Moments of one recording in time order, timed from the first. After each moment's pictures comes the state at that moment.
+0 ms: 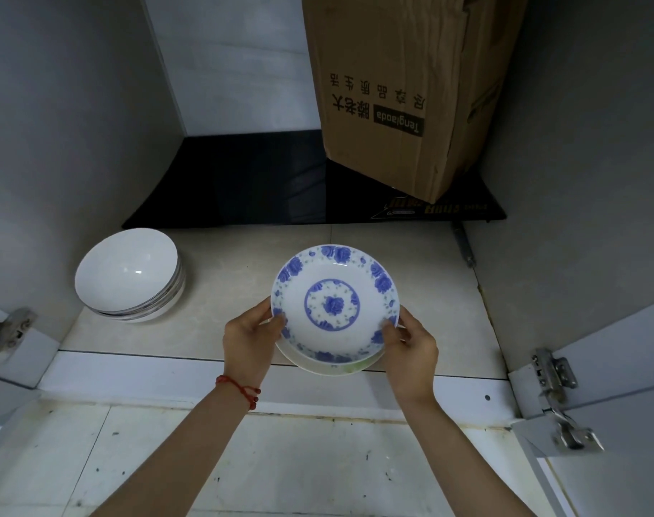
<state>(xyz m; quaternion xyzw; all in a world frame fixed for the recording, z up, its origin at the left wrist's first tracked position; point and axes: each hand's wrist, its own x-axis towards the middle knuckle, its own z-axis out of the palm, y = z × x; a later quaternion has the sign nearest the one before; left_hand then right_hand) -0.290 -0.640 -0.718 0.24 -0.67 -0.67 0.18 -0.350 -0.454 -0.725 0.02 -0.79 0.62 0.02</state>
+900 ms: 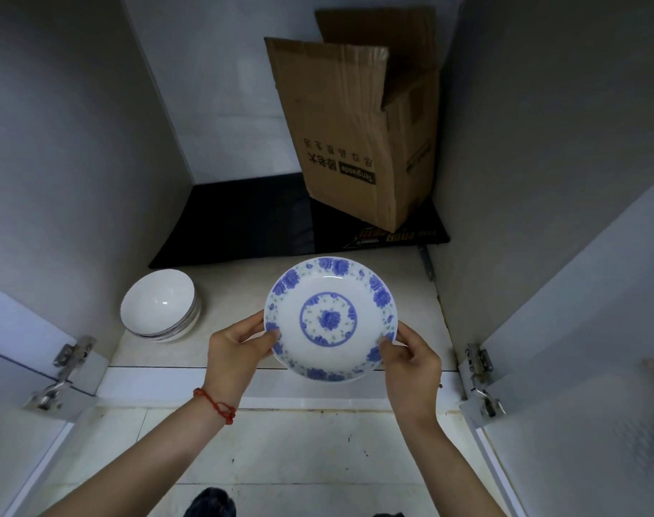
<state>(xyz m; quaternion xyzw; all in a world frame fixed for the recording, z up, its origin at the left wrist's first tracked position) -0.244 -0.610 -0.592 0.22 -0.68 -0.69 0.14 -0.294 -0.411 -0.603 -0.05 -0.73 0.68 -0.01</state>
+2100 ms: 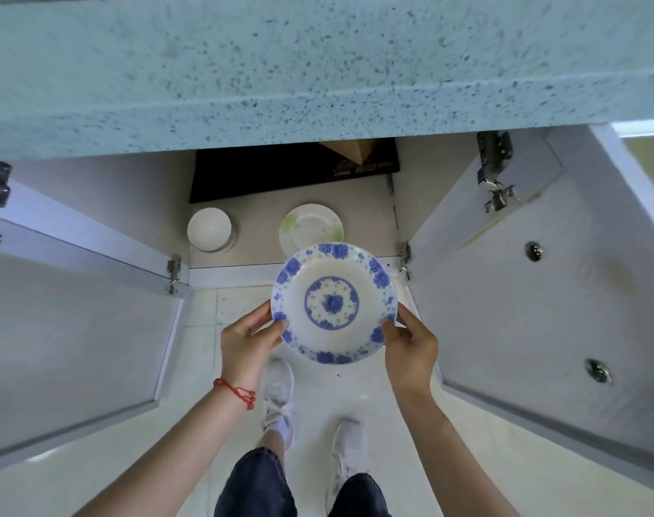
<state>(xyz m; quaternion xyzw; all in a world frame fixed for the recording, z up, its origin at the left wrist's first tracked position) -0.084 -0.518 -0.298 0.39 -0.62 -0.68 0.01 -0.129 -0.331 -0.315 -0.24 -0.74 0.62 -0.11</state>
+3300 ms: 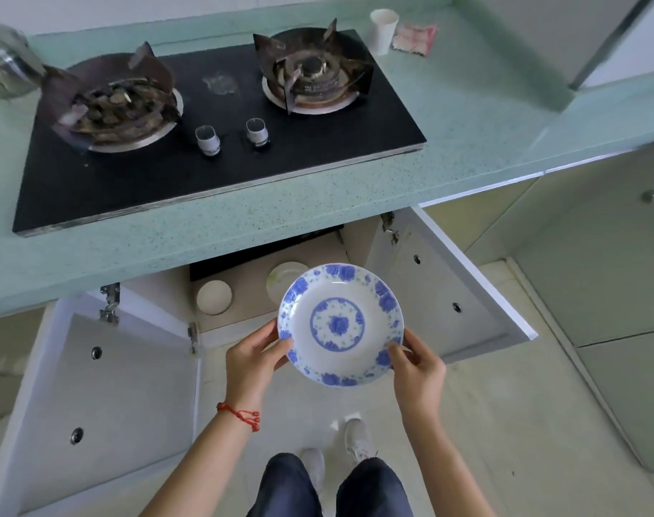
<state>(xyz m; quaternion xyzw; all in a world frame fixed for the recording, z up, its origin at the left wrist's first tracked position) -0.008 -0.536 -0.035 0.24 -0.67 -0.70 -0.05 -0.002 -0.339 -0.043 -0.30 -0.71 0.64 0.02</state>
